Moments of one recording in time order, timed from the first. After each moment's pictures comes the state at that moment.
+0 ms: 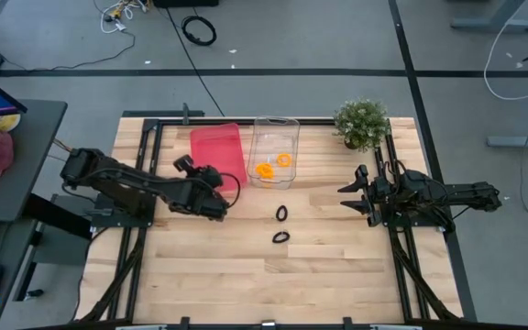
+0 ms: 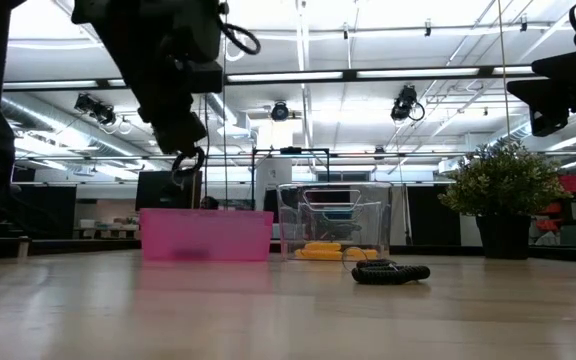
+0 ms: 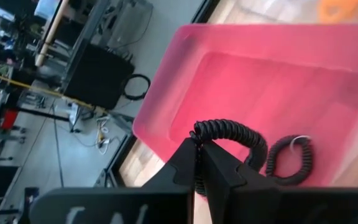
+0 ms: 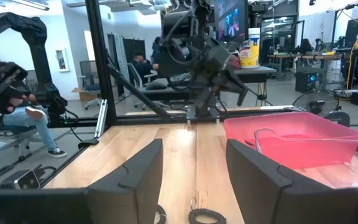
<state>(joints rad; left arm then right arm) -0.19 1.49 1.00 -1.08 -1.02 -0.71 0.03 0.01 0.02 0.07 -0.09 0.07</state>
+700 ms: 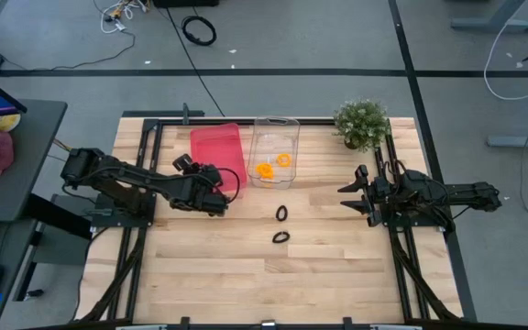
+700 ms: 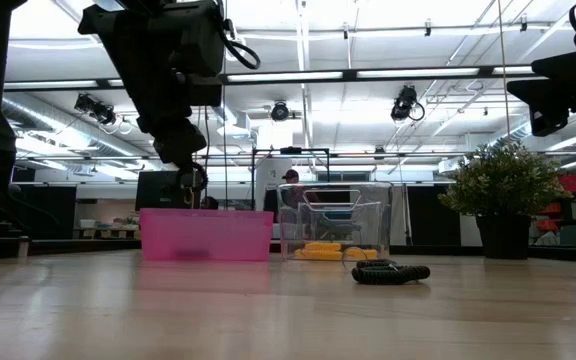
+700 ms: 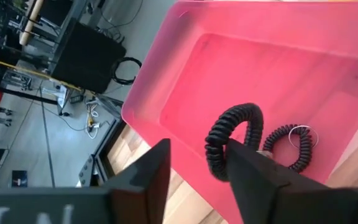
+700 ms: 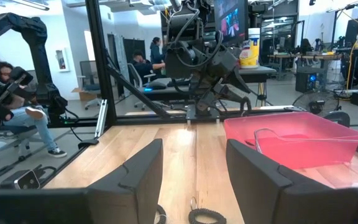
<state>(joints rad) -0.15 1.49 0.97 -1.05 -0.96 -0.72 0.03 0.01 0.02 0.07 -0.09 0.07</state>
